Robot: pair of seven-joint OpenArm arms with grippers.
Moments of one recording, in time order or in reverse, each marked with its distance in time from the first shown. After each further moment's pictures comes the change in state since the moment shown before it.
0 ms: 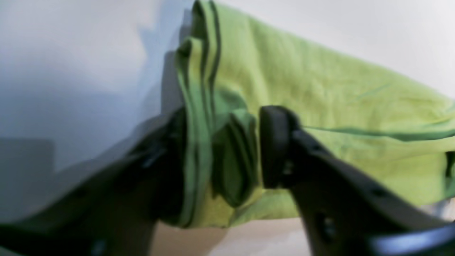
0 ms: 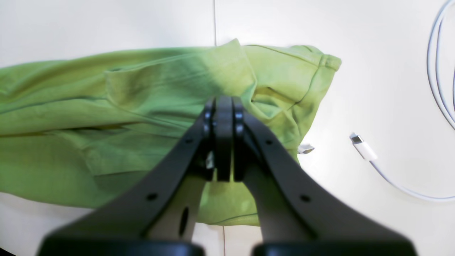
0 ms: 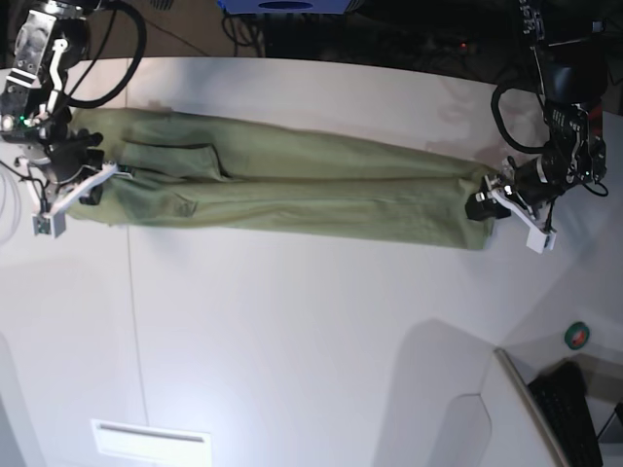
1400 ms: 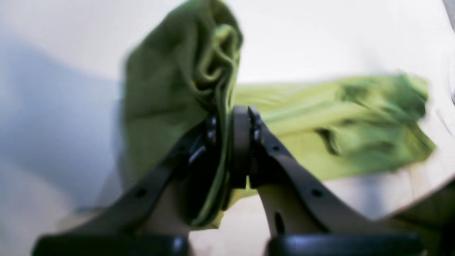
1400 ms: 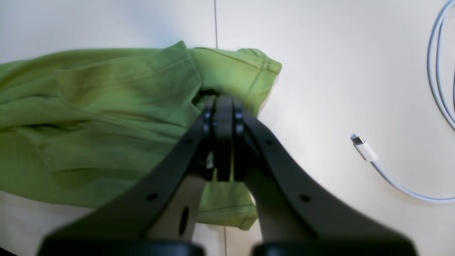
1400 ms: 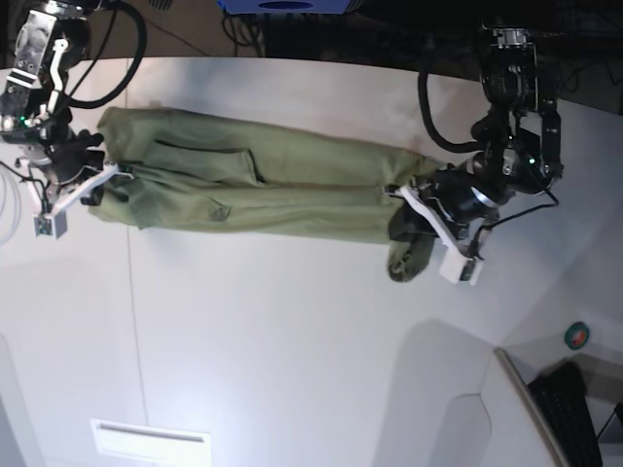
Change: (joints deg) left arm 13.3 11.4 12.5 52.4 1.3 18.5 16.1; right arm 0.0 0.0 -0.1 0.2 0.0 0.0 -1.1
